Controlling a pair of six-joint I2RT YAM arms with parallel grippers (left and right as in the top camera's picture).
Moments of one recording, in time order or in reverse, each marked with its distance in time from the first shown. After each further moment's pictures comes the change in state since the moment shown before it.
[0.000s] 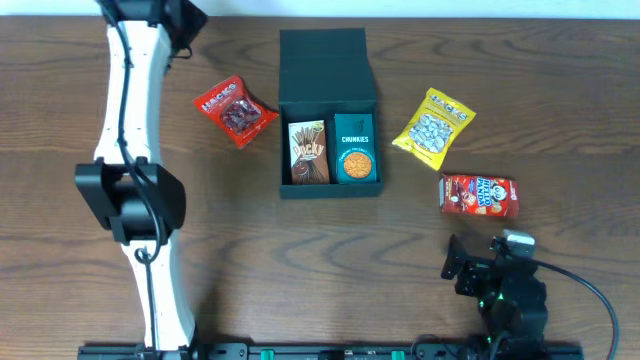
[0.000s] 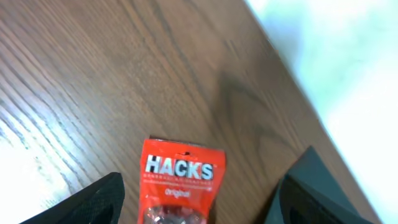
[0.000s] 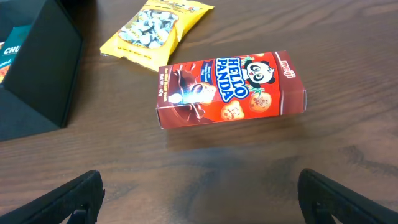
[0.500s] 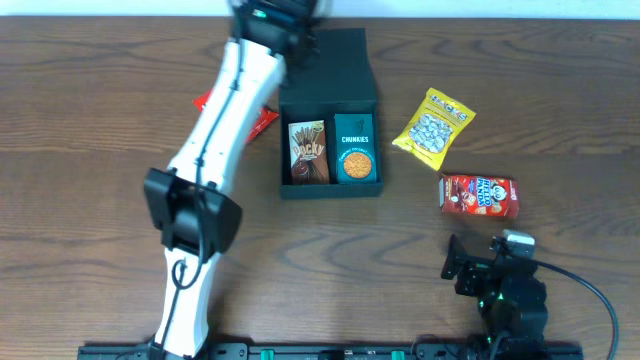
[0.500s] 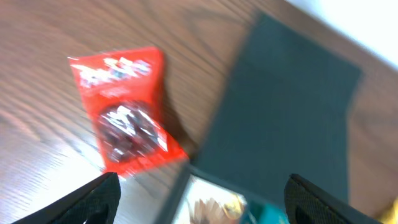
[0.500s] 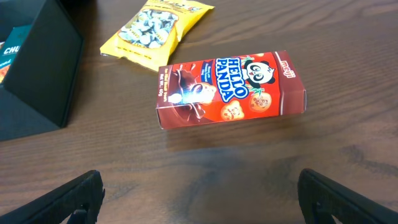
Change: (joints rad) left arm -0.352 -0.050 0.002 -0.118 -0.126 0.102; right arm 0.000 0.000 0.000 0.000 0.000 0.000
